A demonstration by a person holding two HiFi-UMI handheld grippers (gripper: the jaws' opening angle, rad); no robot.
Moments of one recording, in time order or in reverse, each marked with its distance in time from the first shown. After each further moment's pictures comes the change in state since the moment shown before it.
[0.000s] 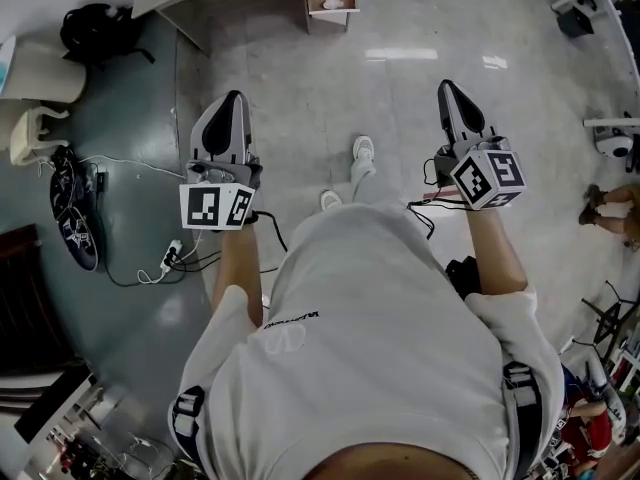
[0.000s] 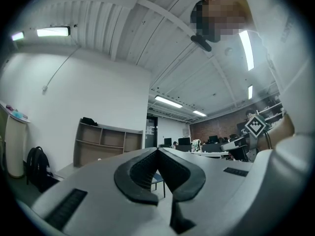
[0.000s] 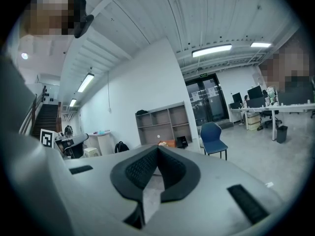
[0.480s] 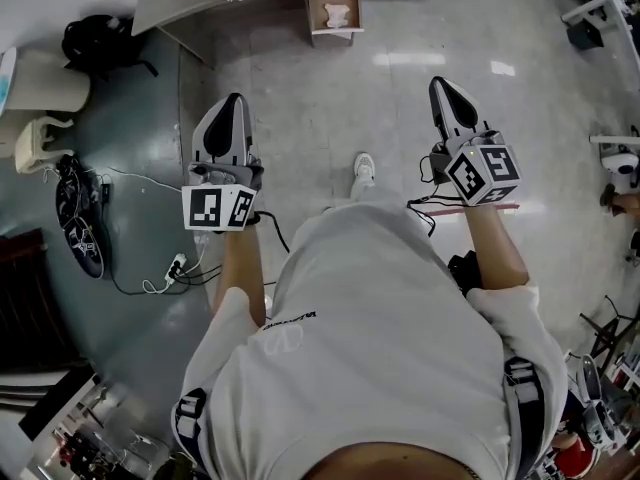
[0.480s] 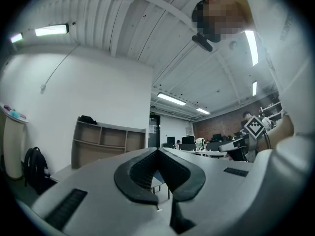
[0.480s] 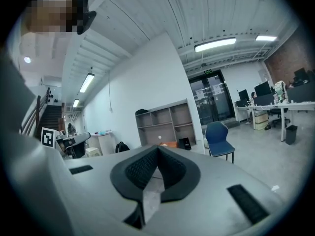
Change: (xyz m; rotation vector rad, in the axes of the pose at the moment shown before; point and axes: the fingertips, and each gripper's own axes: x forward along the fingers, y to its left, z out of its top) left arm 0.091 0.029 -0.010 0.007 0.013 0.030; right arm 0.095 -0.043 0.023 -0.005 0.015 0.059
